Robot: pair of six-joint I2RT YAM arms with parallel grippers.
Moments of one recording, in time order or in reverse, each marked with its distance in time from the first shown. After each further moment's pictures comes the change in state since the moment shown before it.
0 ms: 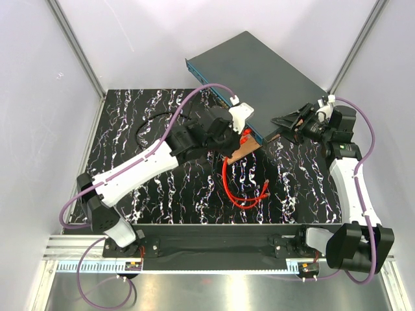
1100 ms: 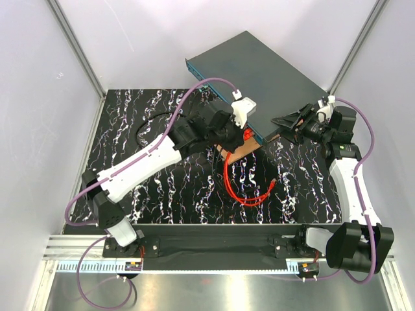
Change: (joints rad) left arm 0.032 0.048 0.066 0.007 0.086 0.011; right arm -0.005 0.002 -0.015 0.026 -0.019 0.029
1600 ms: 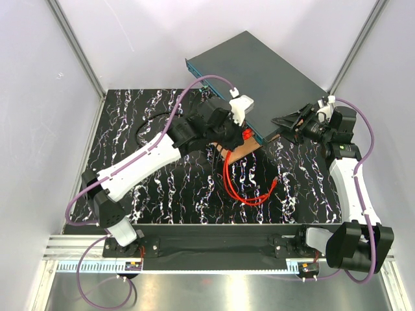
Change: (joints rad) left arm 0.025 0.011 0.005 -0.004 0.035 -0.050; right arm -0.003 0.002 -0.003 0.007 -0.006 0.000
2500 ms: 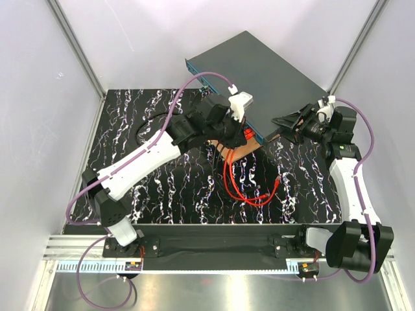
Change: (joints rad) left arm 0.011 0.014 0.043 -0.015 0.084 -0.080; right arm -0.003 0.003 -0.005 0.013 -0.009 0.004
